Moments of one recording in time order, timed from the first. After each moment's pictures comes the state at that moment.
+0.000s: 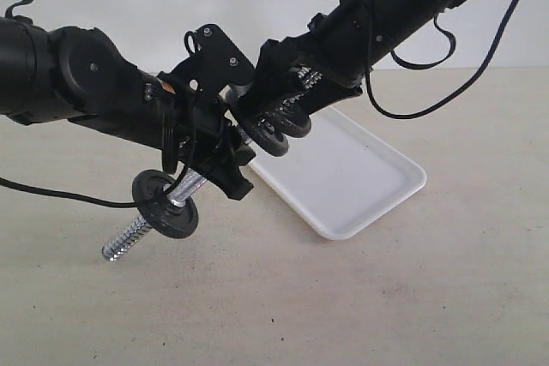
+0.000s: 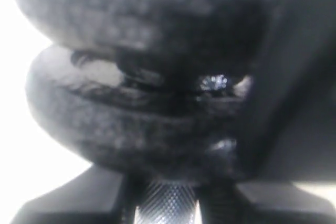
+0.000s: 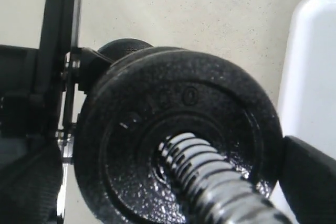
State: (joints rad) left arm -0.56 1.74 -1.04 -0.48 0.22 0.88; right arm 0.35 1.93 -1.57 0.86 1.12 -0.76
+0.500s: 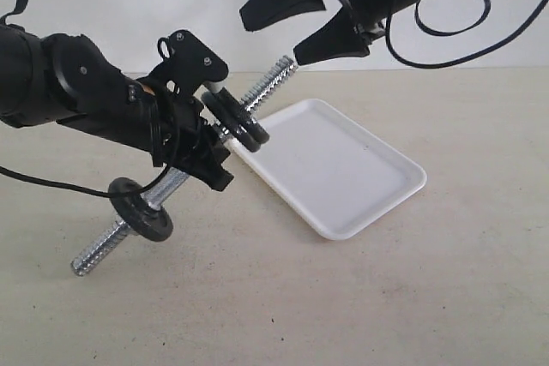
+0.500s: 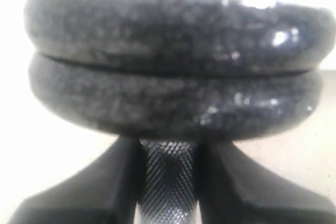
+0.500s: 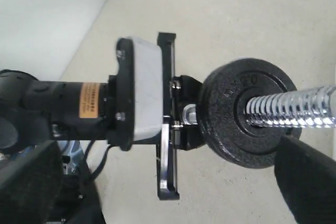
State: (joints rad) left arm -0.48 1.78 -1.04 -0.49 0.20 0.85; right arm 0.23 1.86 -1.58 1.11 1.21 -0.74
